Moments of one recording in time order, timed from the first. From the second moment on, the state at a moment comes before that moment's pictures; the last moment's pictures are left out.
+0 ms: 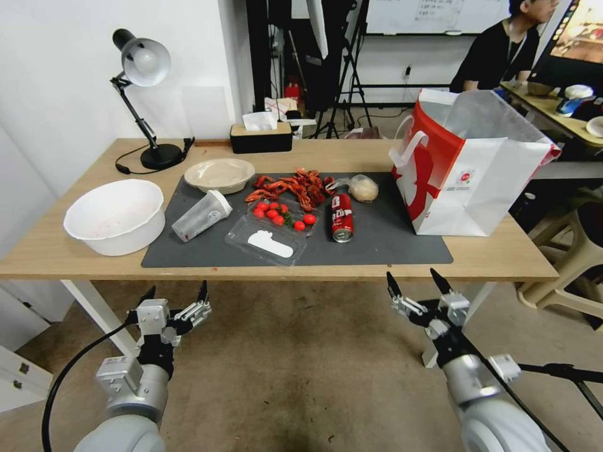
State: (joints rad) left arm 1.77 -1.36 -0.58 -2.30 -0.29 0.17 -0.19; right arm -1.54 1.06 0.40 2.10 0.50 0.12 0.11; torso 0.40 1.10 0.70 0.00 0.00
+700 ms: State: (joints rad) left arm 1.78 -1.37 -0.59 -2.30 -0.28 0.17 -0.20; right arm -1.06 1.11 0.11 1.94 0.55 -0.19 0.31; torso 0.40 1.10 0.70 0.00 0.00
